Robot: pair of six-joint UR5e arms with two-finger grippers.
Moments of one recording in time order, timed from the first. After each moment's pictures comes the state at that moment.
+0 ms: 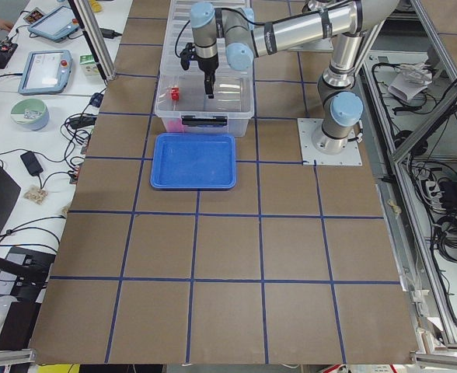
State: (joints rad) left arm -1.51 -1.66 -1.71 -1.40 1.57 0.10; right arm 1.41 -1.57 1.55 -1.62 -1.54 -0.13
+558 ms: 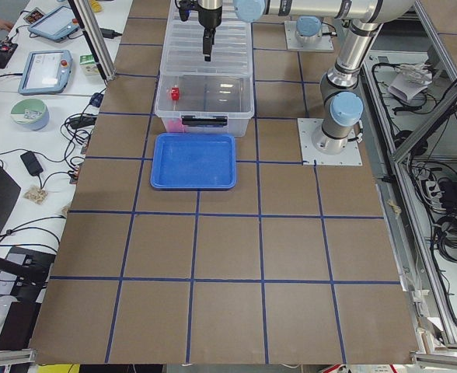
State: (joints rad) left arm -1.57 -1.59 -1.51 -1.55 1.57 0.10; right arm 1.19 -1.57 1.69 -1.69 -1.54 -0.43
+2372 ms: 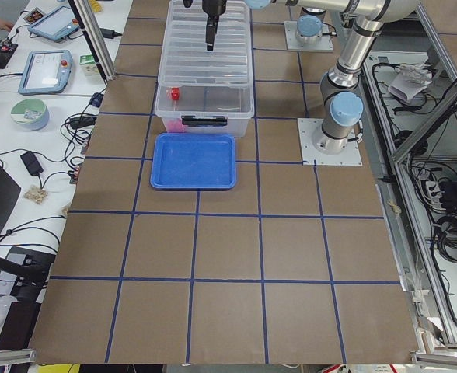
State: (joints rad) left arm -1.57 -1.56 -1.48 -1.59 1.56 0.10; right arm 1.28 -1.56 1.93 -1.98 -1.53 -0.33
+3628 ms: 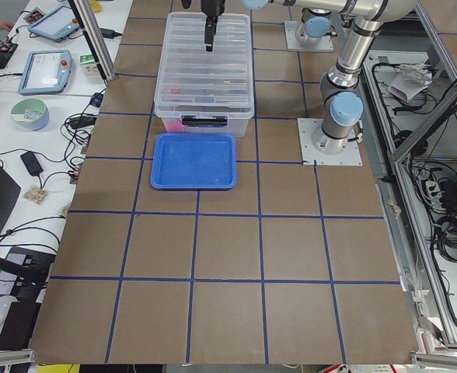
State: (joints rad) left arm -1.57 -1.57 -1.48 -1.61 1.56 0.09; right arm 1.48 -1.53 1.93 -2.01 -1.53 -0.22
